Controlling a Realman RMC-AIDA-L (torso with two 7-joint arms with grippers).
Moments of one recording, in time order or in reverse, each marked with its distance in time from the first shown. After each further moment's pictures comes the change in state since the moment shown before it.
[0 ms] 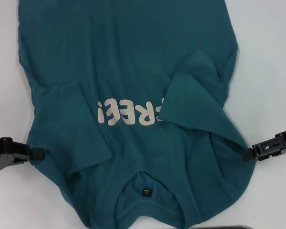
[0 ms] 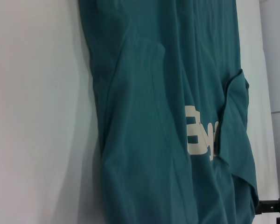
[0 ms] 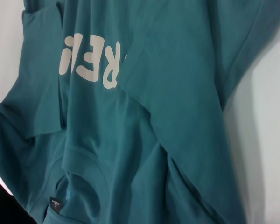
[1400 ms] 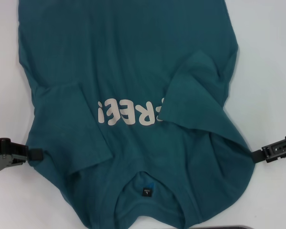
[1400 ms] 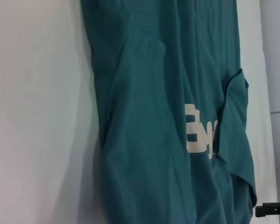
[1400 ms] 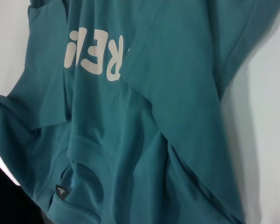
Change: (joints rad) left arm 0.004 0.003 -0.002 -0.004 0.000 0.011 -0.008; right arm -0.010 -0.029 0.001 -0.001 0.010 -0.043 -0.014
